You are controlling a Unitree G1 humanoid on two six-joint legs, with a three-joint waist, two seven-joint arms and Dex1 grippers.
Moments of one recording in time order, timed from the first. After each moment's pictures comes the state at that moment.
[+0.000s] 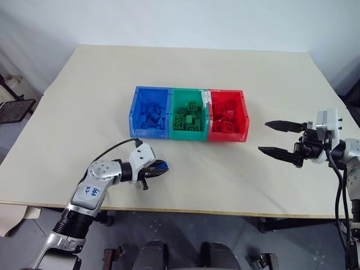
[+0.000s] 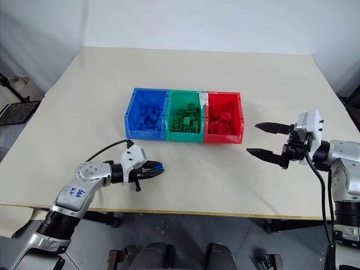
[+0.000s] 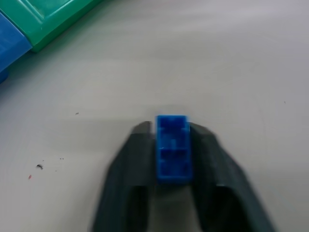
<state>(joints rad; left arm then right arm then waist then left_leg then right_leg) -0.35 0.55 -0.16 -0.03 -0.16 0.36 -0.84 -0.42 -0.83 -0.25 0.22 0.54 0.17 1.37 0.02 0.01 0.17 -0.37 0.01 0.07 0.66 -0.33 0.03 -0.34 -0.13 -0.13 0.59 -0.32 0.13</state>
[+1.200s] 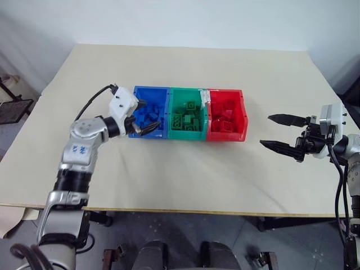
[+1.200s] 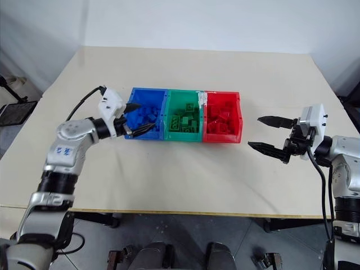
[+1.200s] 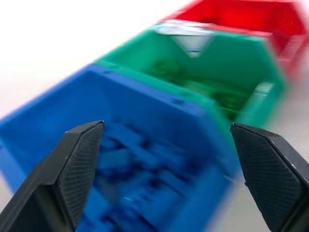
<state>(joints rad) -0.61 0.58 0.04 0.18 -0.22 0.26 -0.82 -0.46 -0.82 -0.25 0.25 0.53 0.14 1.36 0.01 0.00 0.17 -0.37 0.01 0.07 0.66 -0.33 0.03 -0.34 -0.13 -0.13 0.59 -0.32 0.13</state>
